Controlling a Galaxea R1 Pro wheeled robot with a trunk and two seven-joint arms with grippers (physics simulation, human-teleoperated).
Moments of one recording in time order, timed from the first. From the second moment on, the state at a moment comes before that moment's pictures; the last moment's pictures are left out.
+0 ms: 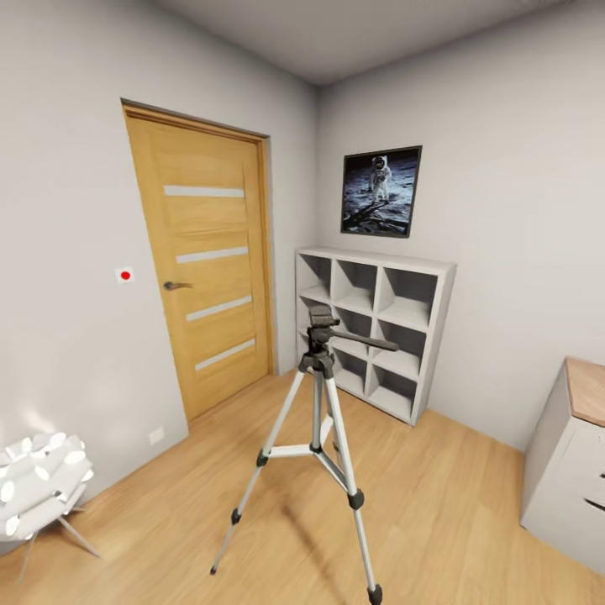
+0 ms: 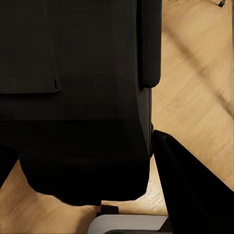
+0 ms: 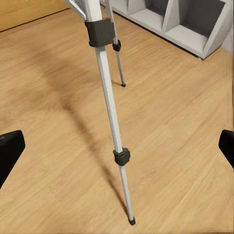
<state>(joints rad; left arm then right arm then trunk) -0.13 0.09 0.26 0.08 -0.04 -0.72 -0.19 0.15 0.04 0.00 -0.92 0.12 -0.31 -0.01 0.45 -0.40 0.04</state>
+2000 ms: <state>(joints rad) -0.40 0.21 0.28 -1.38 0.03 0.92 -0.29 0.15 0.04 0.00 -0.88 0.13 -0.32 -0.01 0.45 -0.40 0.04</state>
